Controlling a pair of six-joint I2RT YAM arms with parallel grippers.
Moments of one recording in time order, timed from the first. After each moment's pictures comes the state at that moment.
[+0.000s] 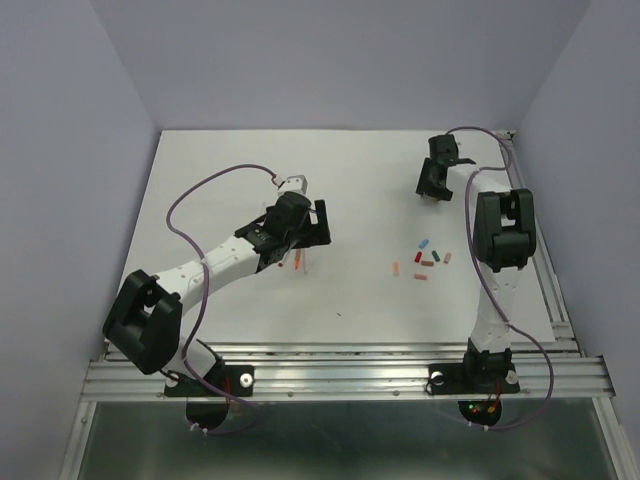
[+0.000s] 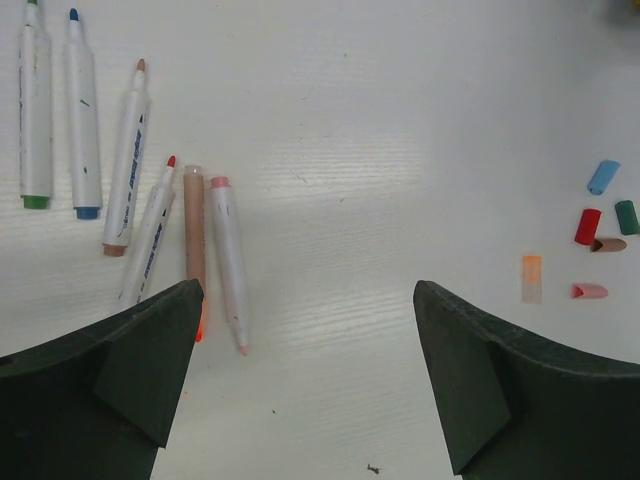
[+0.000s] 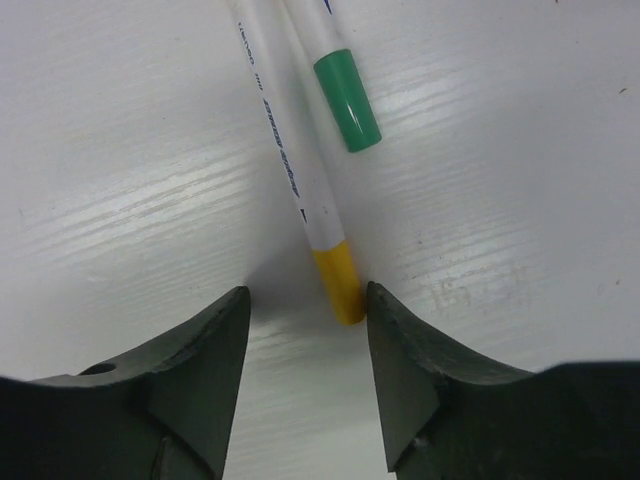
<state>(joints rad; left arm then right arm) -0.69 1.43 0.95 -0.22 -0.22 -0.61 0.09 2.19 1.66 -0.44 0.26 0.34</state>
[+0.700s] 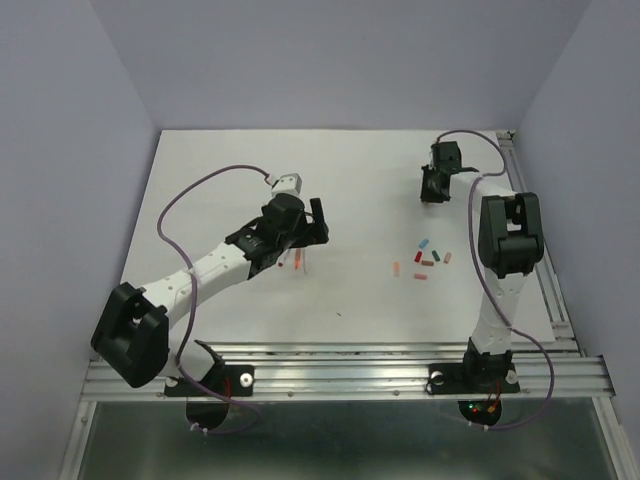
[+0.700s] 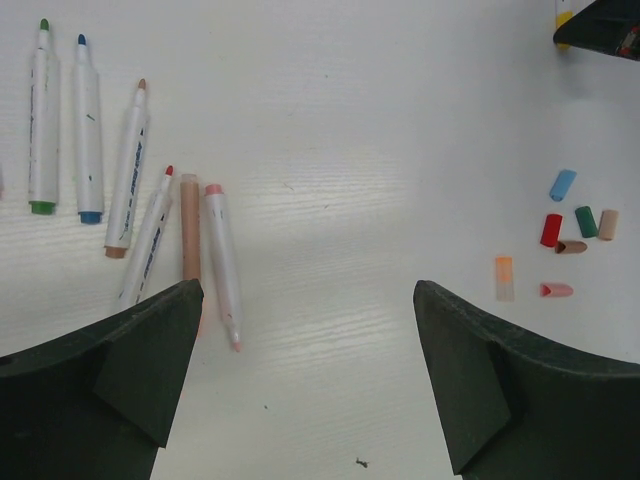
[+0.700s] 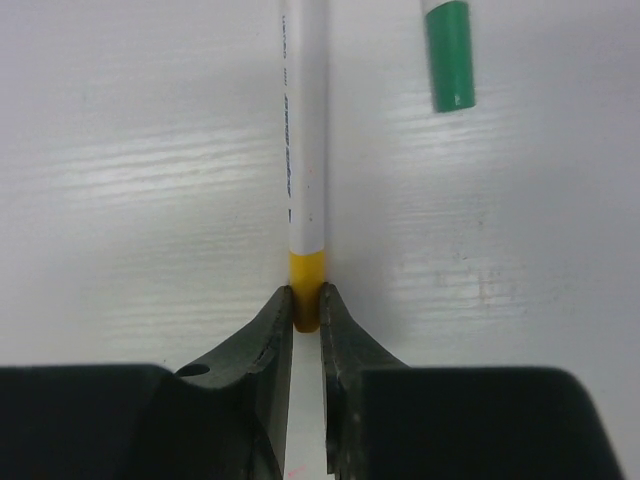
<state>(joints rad) -0.69 1.35 0.92 -0.18 -0.22 -0.61 0.09 2.12 1.52 -0.32 0.08 0.20</state>
